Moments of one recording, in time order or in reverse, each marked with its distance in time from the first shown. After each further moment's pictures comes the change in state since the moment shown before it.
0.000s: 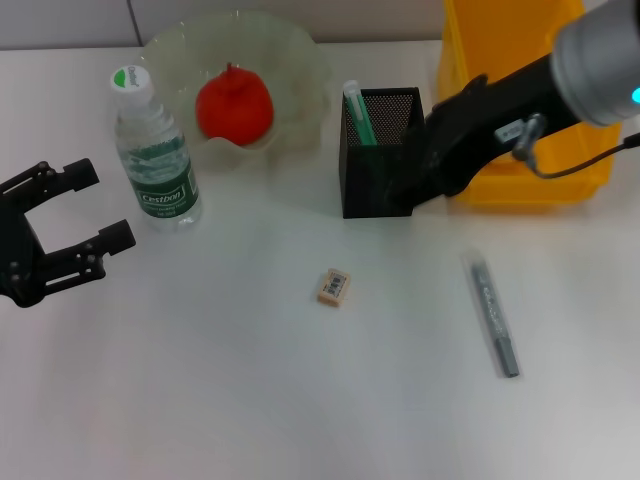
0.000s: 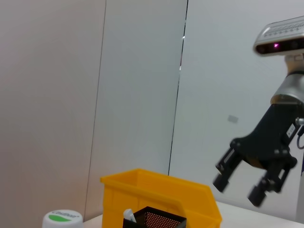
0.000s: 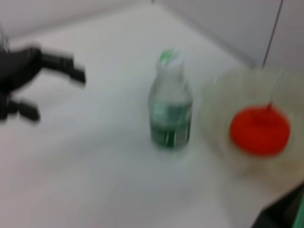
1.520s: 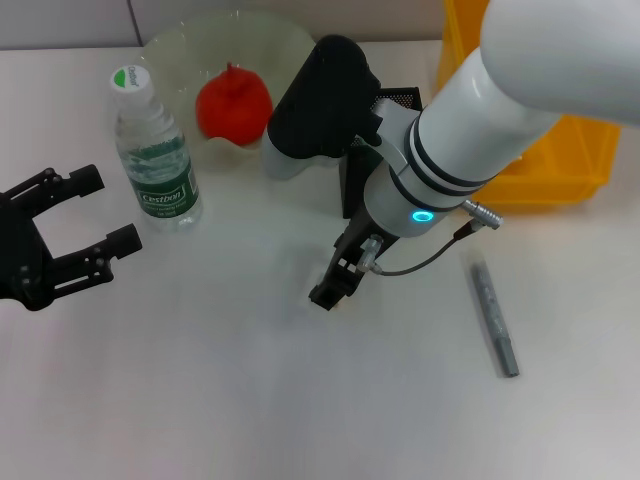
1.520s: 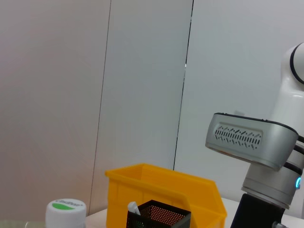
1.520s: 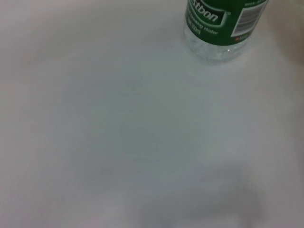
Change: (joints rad) left arm 0.008 -0.017 0.000 -0.003 0.009 -0.024 0.014; right arm 0.285 0.012 -0.538 0.655 -0.057 0.460 0.182
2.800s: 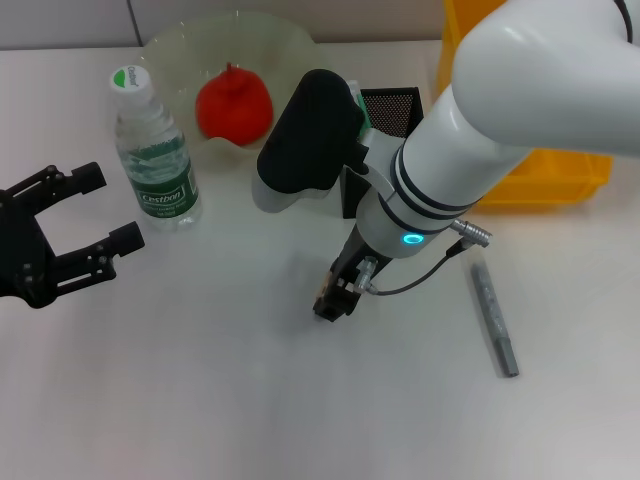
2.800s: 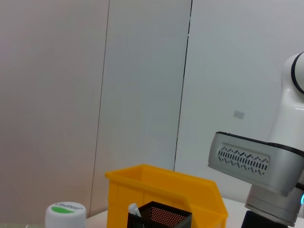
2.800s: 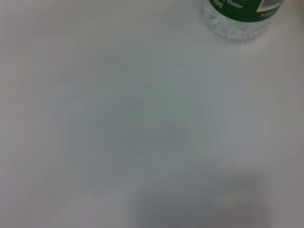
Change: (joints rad) left arm -0.005 -0.002 0.000 0.000 0.000 -0.004 0.009; right arm 0.031 0.000 -0.097 0.070 0.040 0.062 0.008
